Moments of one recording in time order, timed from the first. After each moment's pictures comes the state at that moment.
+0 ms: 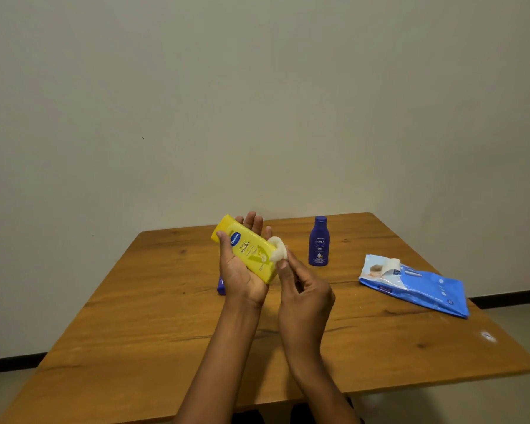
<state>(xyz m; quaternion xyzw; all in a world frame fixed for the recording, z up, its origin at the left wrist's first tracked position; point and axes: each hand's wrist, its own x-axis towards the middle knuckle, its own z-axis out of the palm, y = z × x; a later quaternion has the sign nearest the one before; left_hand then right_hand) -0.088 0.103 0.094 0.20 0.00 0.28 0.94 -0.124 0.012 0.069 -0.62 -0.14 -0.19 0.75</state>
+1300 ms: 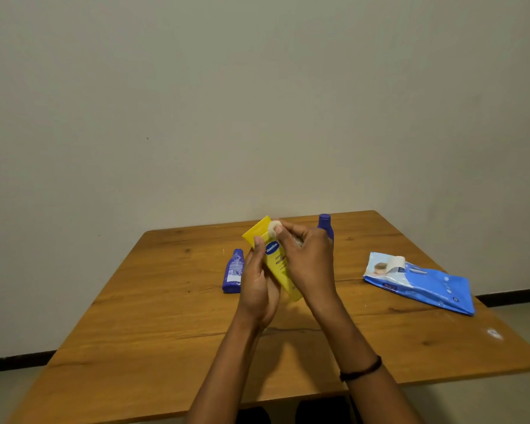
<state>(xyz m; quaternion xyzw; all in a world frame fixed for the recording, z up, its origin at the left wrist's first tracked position) -0.102 0.090 0.067 0.44 -0.02 0.25 0.86 -0.072 0.010 0.109 -0.70 -0.23 -0.13 0.67</state>
